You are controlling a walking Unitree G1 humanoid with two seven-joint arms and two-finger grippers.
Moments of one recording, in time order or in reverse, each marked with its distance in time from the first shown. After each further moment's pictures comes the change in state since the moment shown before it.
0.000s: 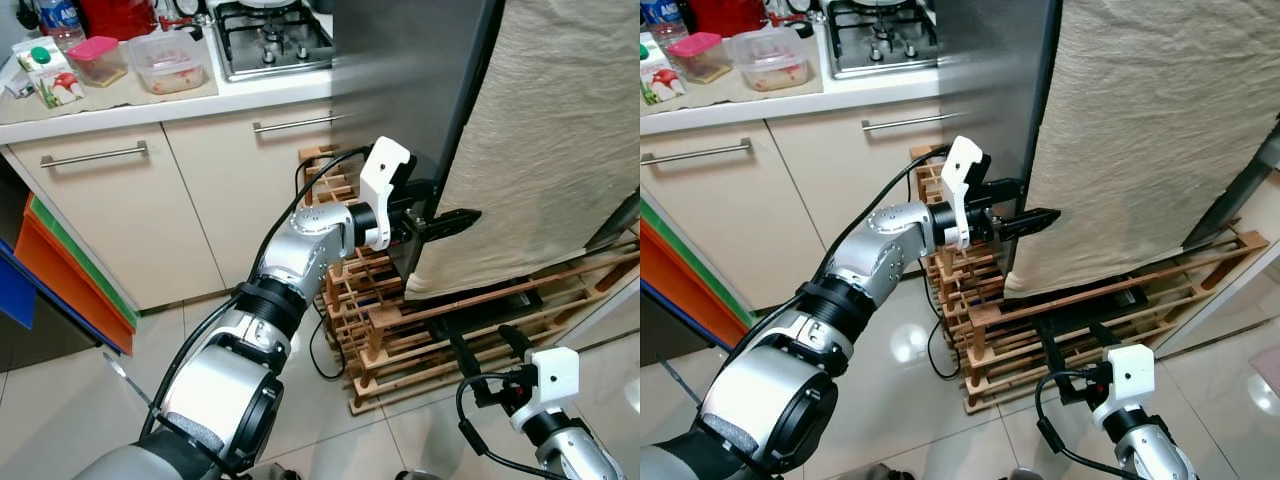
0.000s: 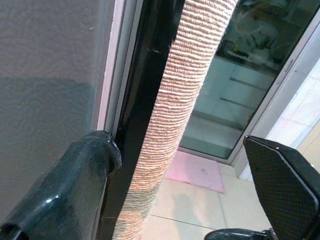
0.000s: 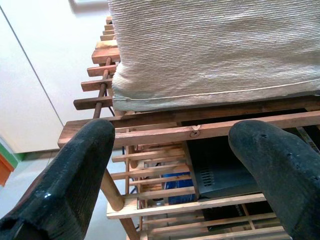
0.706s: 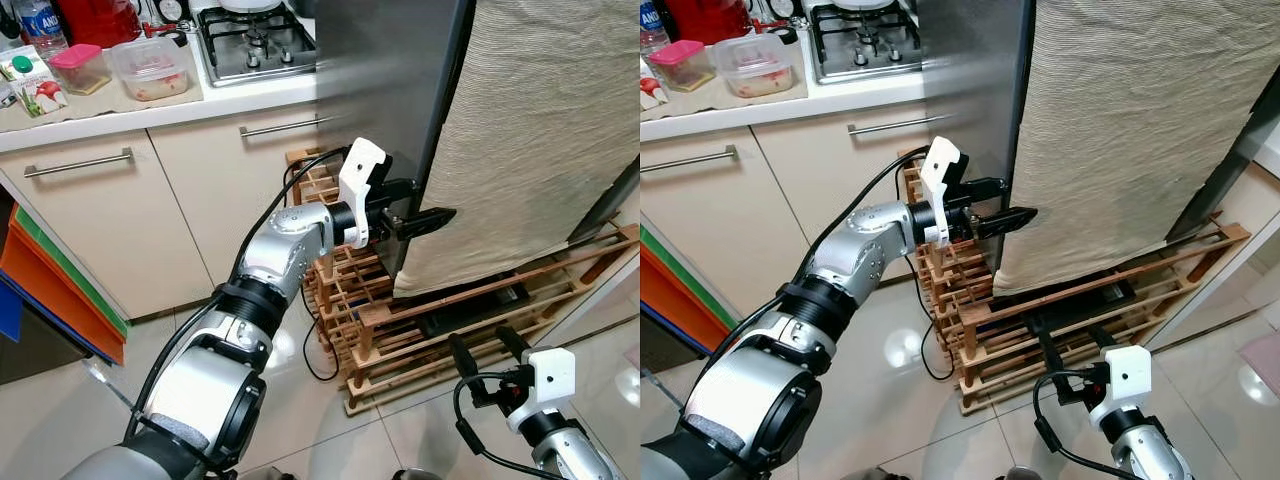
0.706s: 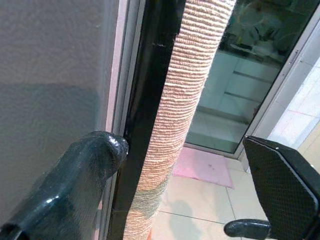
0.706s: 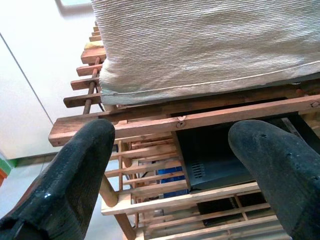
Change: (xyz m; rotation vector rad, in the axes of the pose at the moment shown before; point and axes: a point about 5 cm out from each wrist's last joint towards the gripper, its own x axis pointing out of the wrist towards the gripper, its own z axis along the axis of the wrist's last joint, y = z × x) left arm -0.022 0.020 0.000 0.052 0.010 0.067; right arm 0.001 0.002 -0.004 0.013 0.007 -0.005
